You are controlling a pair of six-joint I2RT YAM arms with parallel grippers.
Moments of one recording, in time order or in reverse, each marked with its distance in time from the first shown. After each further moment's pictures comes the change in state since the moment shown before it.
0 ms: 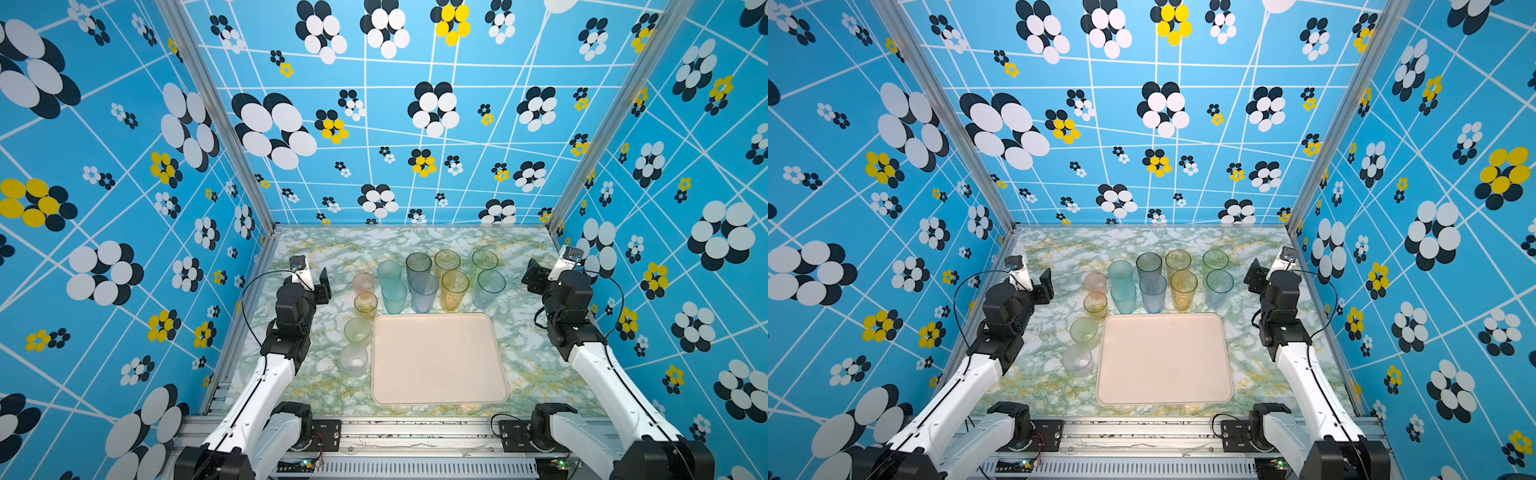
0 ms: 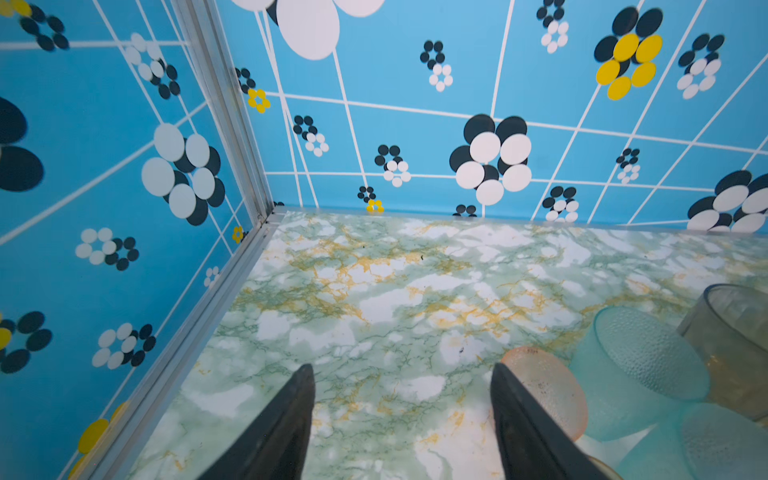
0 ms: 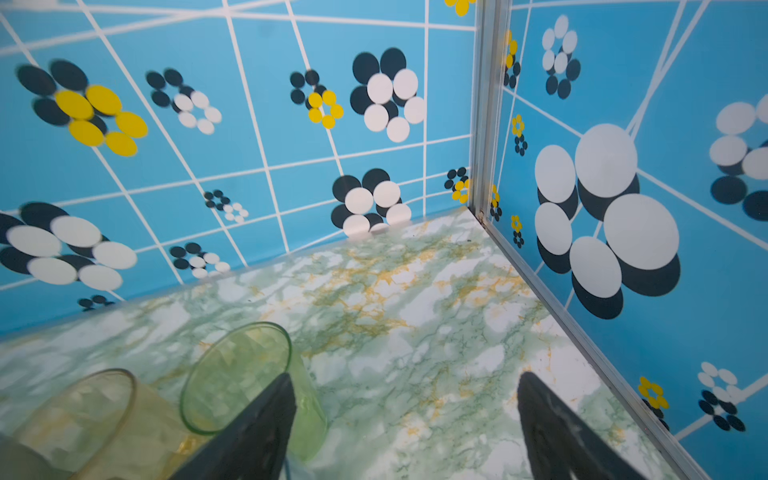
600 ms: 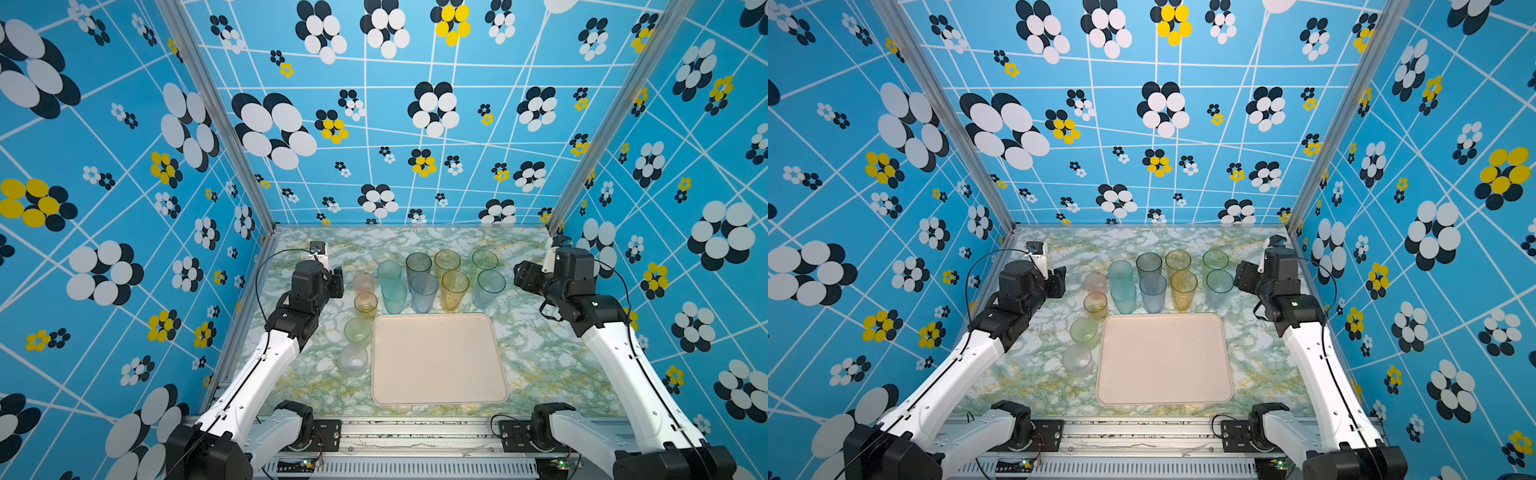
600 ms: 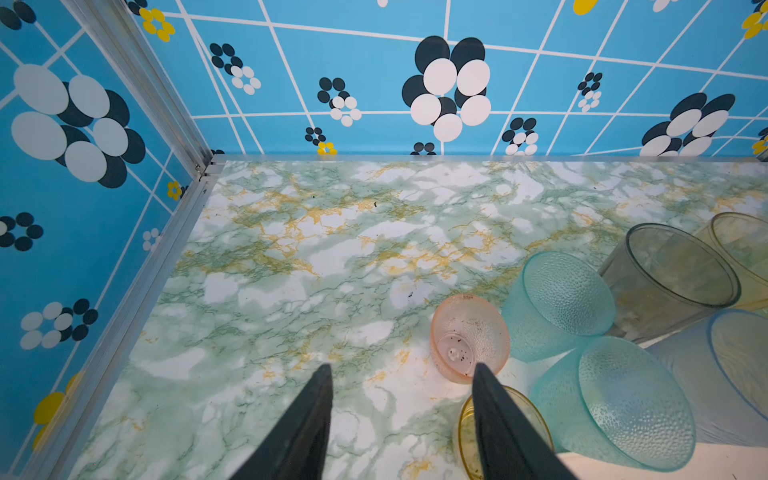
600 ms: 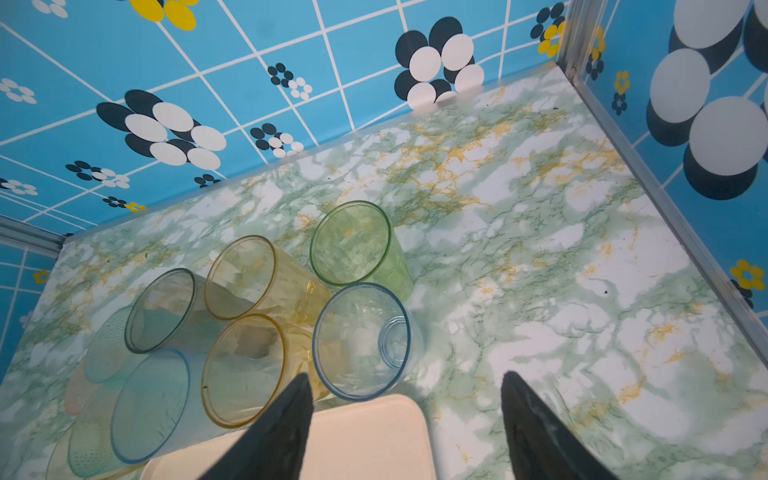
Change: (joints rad) left arm -0.134 0.143 0.251 -0.357 -0.001 -0.050; right arm 0.095 0.133 0.362 -0.635 -0.174 0.146
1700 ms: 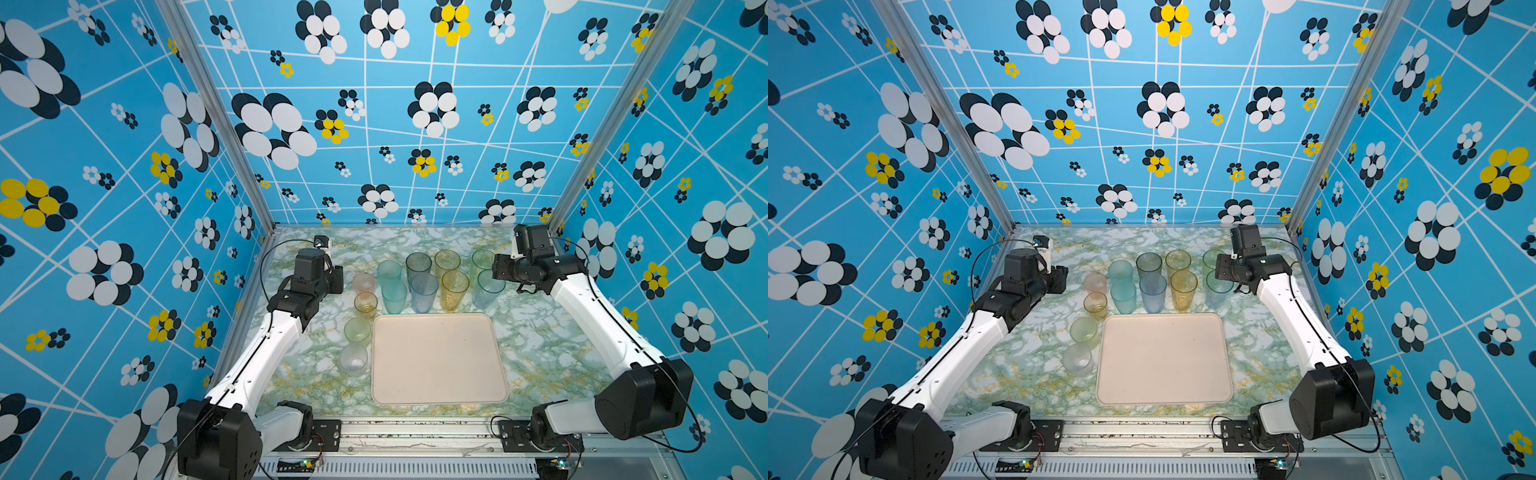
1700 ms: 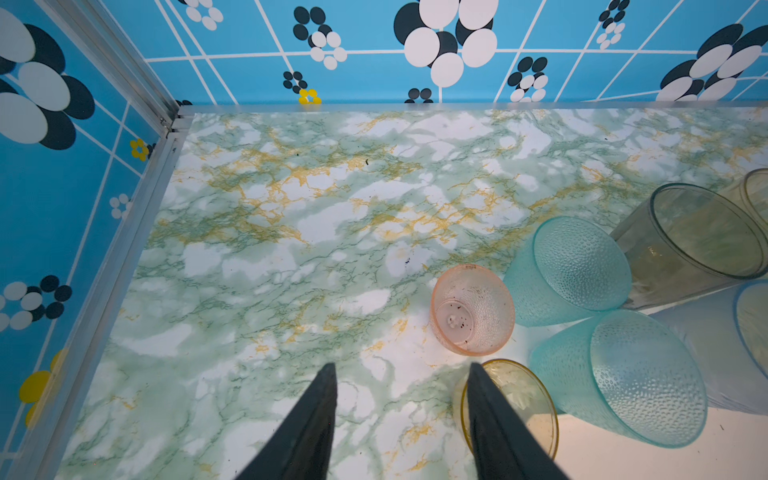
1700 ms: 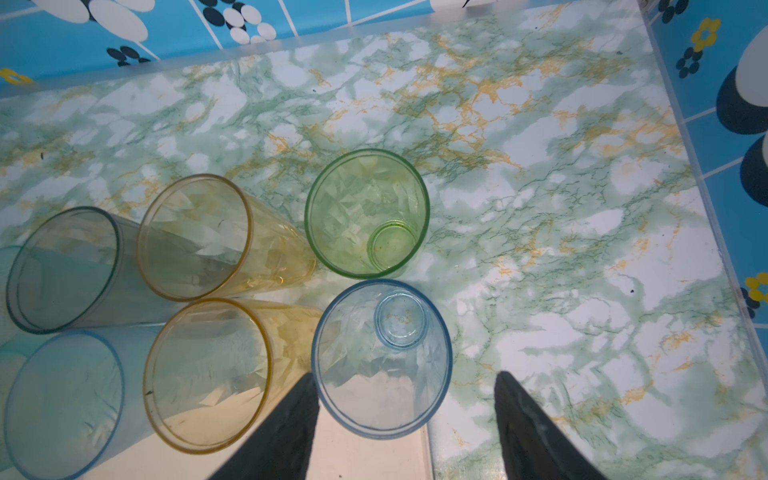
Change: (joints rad) left arm 0.047 0.137 0.124 -0.155 0.101 0.008; right arm 0.109 0.322 0.234 -0.160 0.067 -0.065
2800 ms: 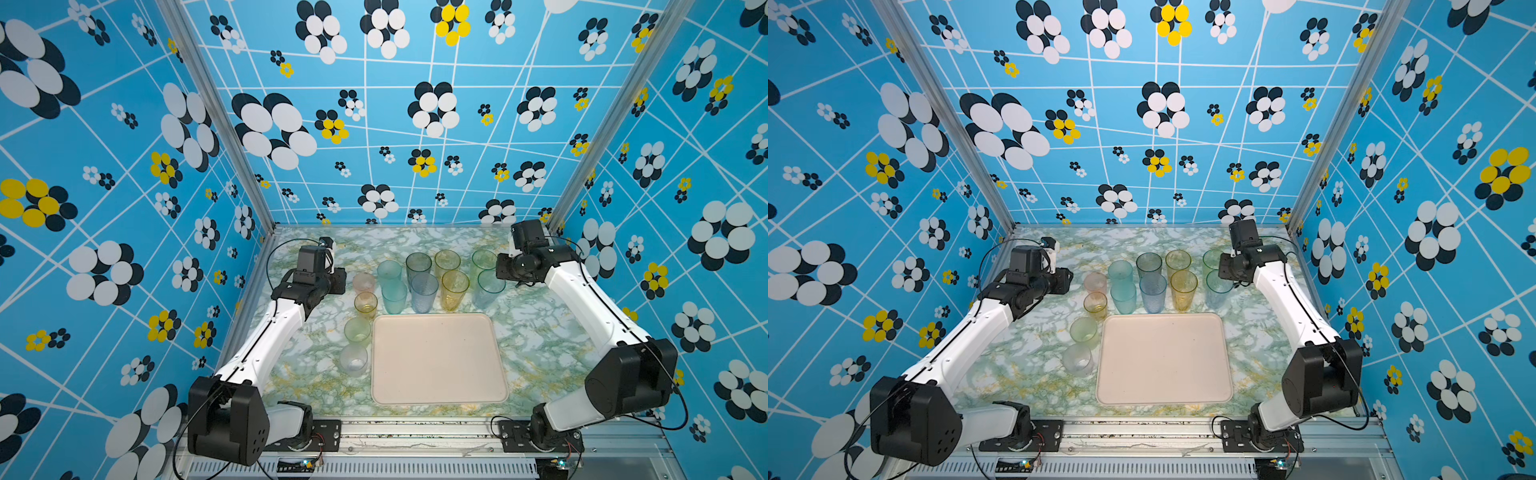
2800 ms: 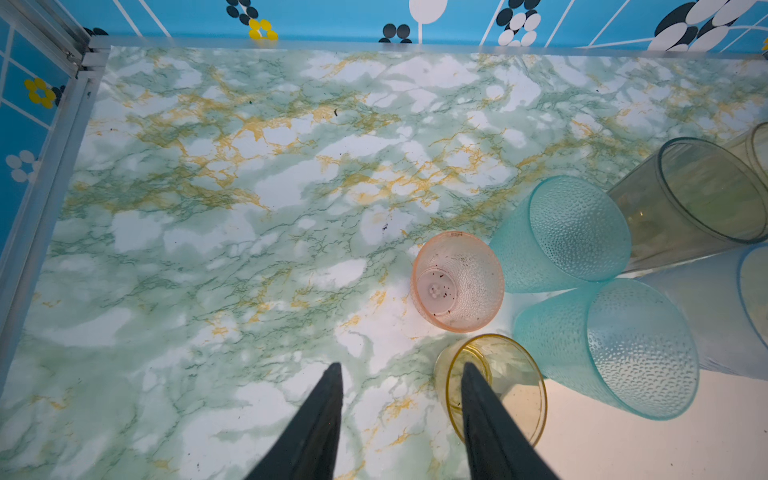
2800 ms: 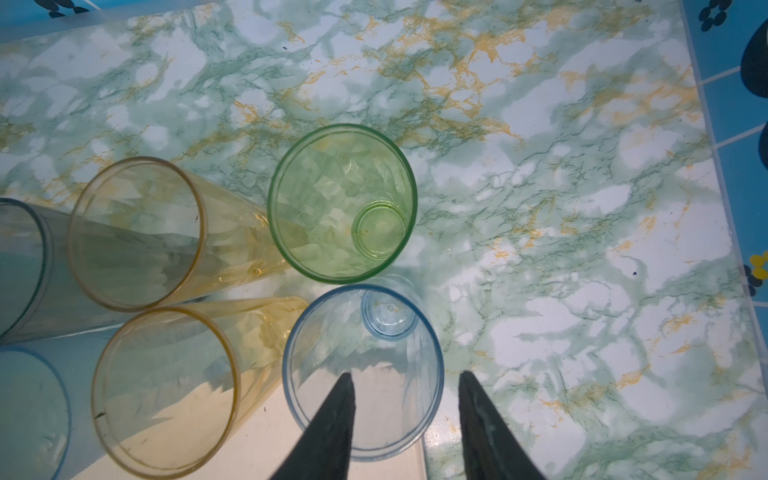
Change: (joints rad) left arm 0.036 0.105 0.051 -0.072 0.120 0.000; right arm -0.034 0.102 0.086 -0.090 -0.015 -0.004
